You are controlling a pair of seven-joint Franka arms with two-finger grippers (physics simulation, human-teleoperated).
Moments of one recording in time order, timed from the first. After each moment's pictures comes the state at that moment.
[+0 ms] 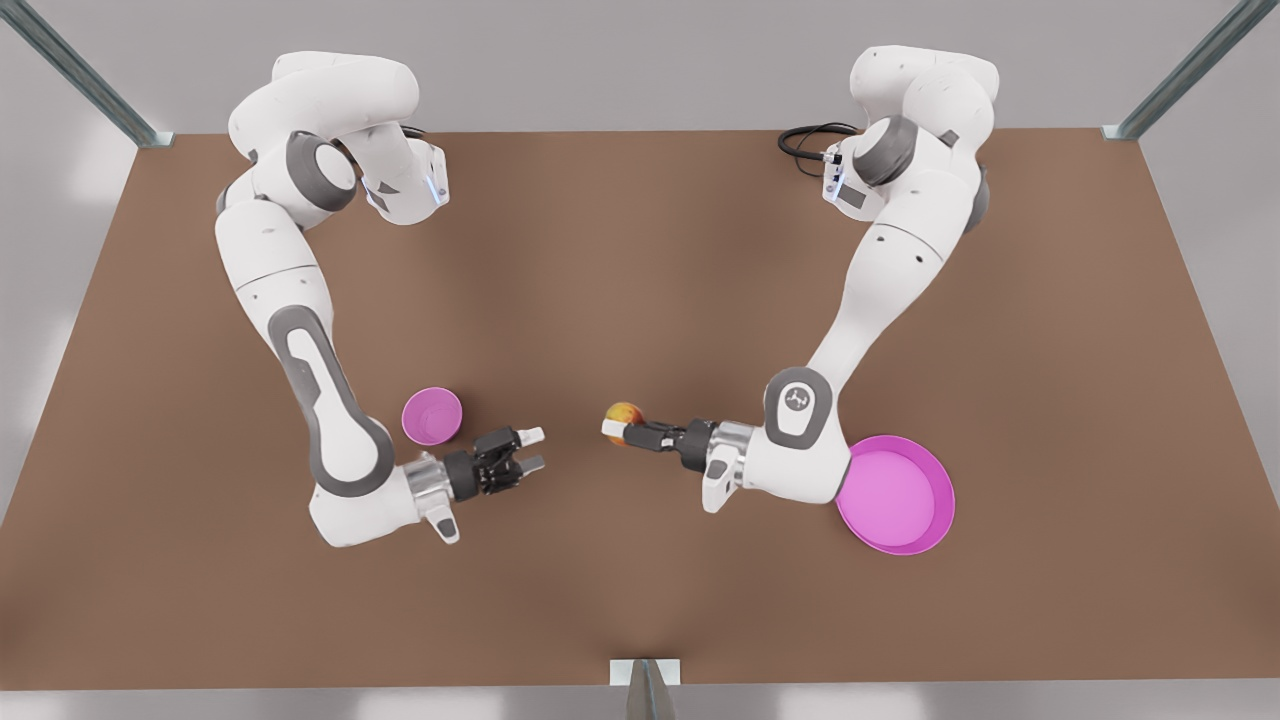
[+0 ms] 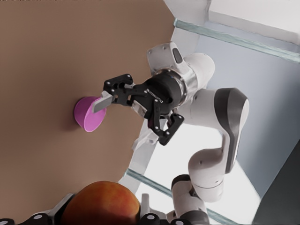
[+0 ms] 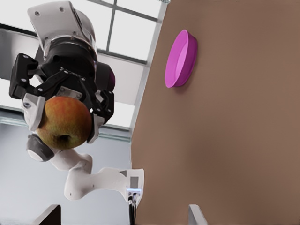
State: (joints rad) left arm -0.19 1.02 -0.51 -0.99 -1.01 1.97 -0.11; right arm -0.12 1.04 0.54 -1.13 0.87 1.69 -0.69
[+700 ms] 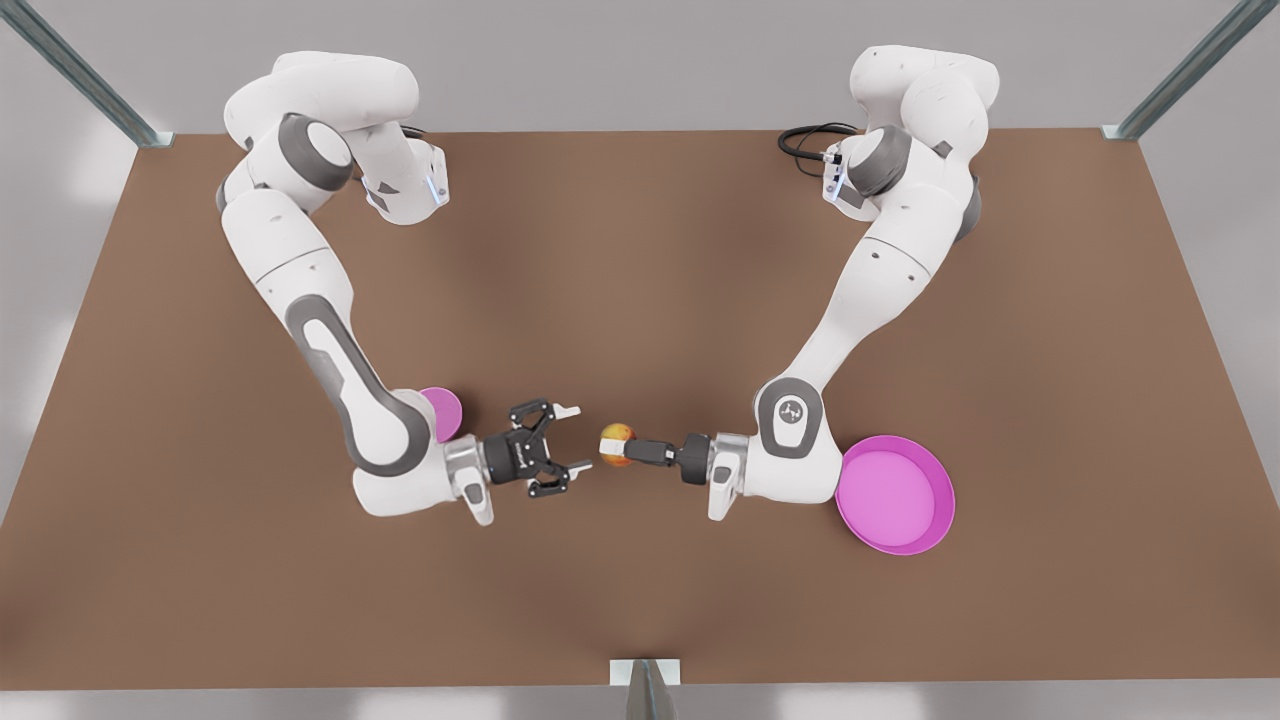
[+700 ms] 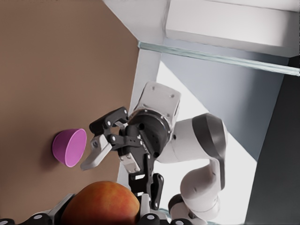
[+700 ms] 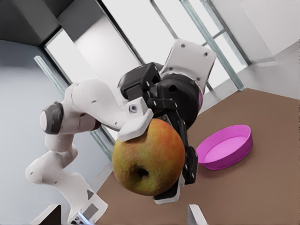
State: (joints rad) left arm -0.20 1.08 -0.51 -0.99 -1.16 2.07 0.19; right arm -0.13 0.98 0.65 -1.30 1.07 1.90 -1.49
